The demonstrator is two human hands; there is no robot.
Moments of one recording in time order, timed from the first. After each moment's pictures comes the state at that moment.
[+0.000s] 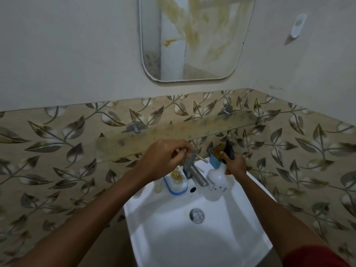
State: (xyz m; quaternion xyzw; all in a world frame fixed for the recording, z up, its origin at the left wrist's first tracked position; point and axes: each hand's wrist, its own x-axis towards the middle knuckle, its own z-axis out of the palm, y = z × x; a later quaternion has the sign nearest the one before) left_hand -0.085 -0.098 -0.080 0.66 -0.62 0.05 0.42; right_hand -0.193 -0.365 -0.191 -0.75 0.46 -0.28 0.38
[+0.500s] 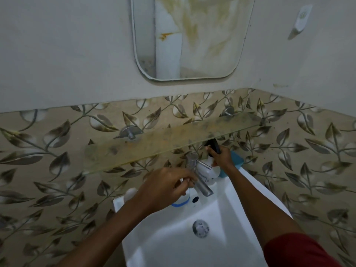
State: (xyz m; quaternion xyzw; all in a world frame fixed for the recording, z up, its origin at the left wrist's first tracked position) left_hand -0.083 -0.104 -0.136 0.69 -0.62 0.01 0.38; right_hand -0.121 -0.389 -0.204 -0.75 0.36 -0.29 0.48
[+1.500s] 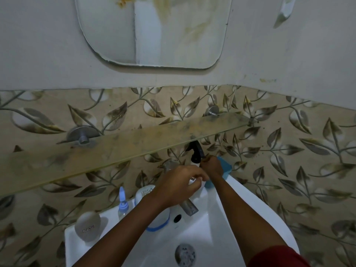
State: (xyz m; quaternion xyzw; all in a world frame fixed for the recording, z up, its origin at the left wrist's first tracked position) left_hand -0.069 -0.245 -0.193 0.66 -0.65 -0.07 0.38; right_hand -0.100 -0.448 -0.259 -0.76 0.48 -0.27 0.34
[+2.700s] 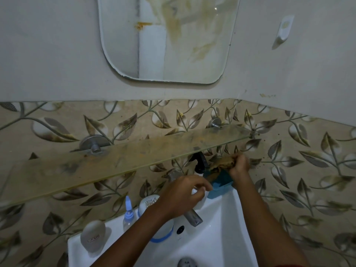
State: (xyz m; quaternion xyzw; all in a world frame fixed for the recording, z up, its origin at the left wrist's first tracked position) left_hand -0.069 -0.236 -0.193 0.64 -0.63 -0.08 0.43; right_hand -0.132 -0.511 -0.220 -0.33 0.41 -0.52 0.67
